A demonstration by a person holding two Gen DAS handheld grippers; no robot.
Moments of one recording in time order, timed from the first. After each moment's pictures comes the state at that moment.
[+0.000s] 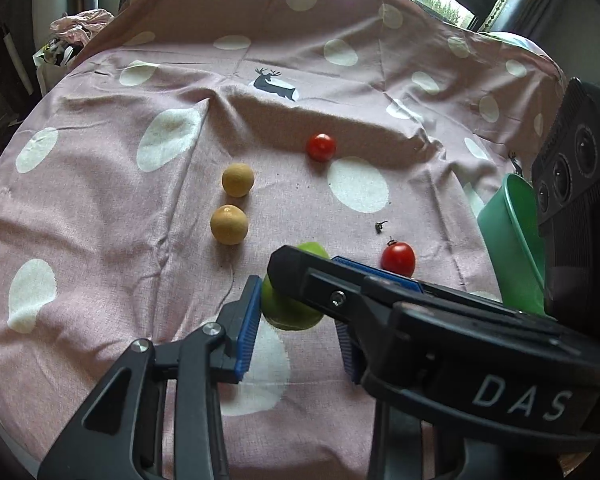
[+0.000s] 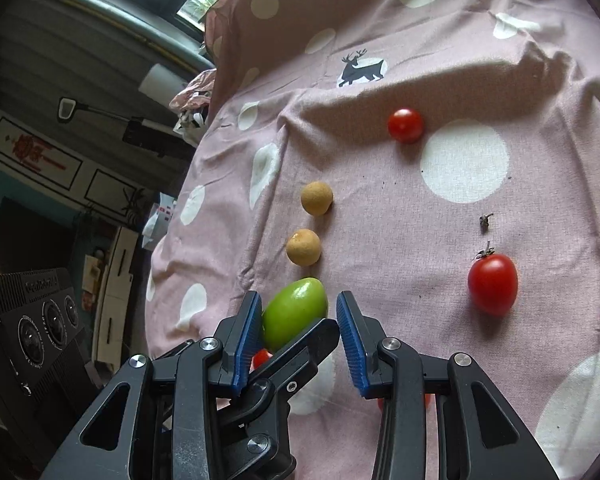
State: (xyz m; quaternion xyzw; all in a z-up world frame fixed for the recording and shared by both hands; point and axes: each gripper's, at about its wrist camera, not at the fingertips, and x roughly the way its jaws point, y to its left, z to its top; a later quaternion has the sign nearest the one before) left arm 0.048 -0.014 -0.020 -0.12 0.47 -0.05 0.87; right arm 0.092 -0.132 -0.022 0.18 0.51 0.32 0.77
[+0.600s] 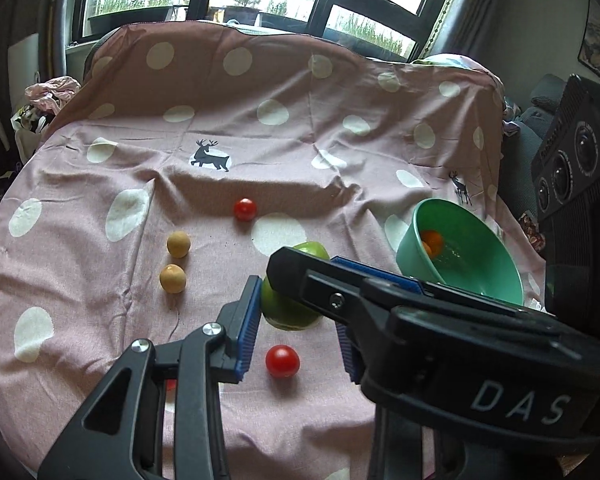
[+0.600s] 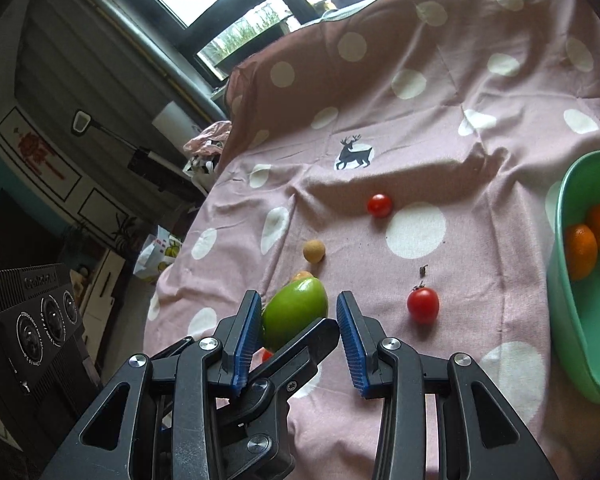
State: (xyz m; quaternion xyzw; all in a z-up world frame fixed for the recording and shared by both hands) left arm 0.021 -0.056 0.039 -0.10 0.38 -0.11 0.91; right arm 0.054 -0.174 0.043 0.16 0.42 0.30 0.84
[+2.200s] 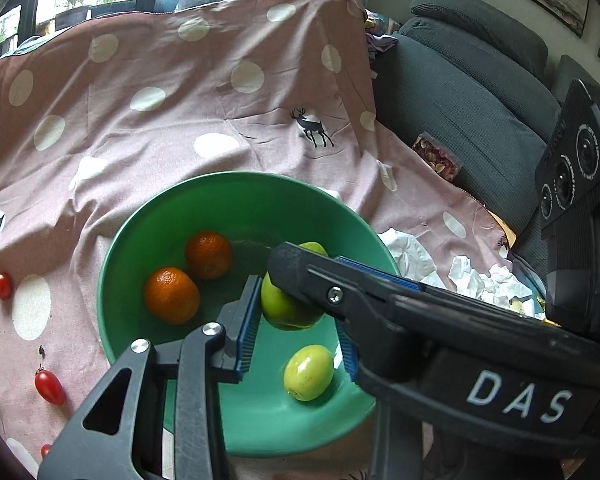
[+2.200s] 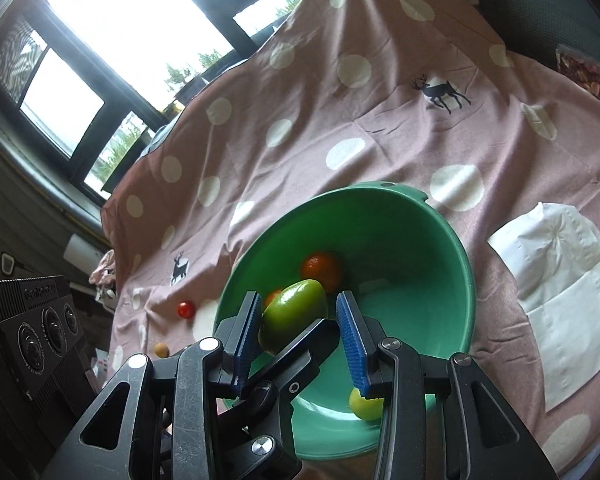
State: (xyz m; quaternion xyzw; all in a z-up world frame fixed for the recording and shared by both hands) left arm 0.085 -0.279 0.026 -0.02 0.41 -0.32 0.85; right arm 0.057 -0.394 0.028 0.28 0.38 0.07 0.88
